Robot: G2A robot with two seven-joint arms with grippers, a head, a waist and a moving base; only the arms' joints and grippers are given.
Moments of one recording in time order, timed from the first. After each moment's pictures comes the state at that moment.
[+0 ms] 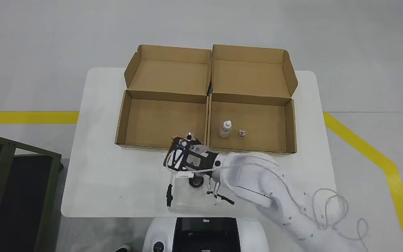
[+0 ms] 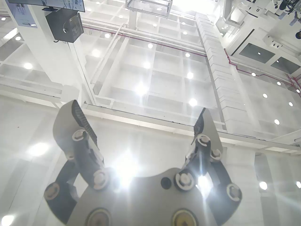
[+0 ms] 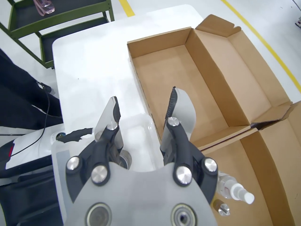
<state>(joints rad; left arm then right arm) 0.26 -0.15 -0.81 -1.52 3.07 0.05 -0.08 -1.05 -1.27 0.83 -2.03 -1.14 -0.41 0.81</state>
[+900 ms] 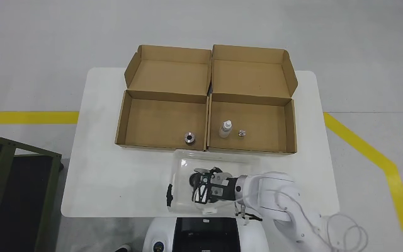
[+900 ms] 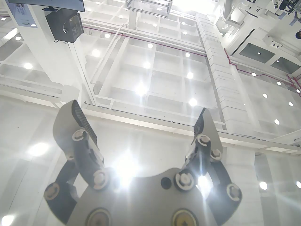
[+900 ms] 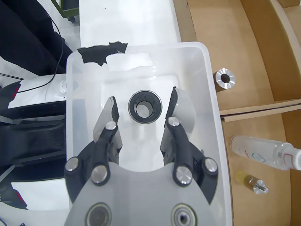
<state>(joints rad) 0.26 -0.15 -0.81 -1.52 3.07 0.05 -0.08 -1.31 -1.18 0.99 -2.03 -1.27 -0.74 0.77</state>
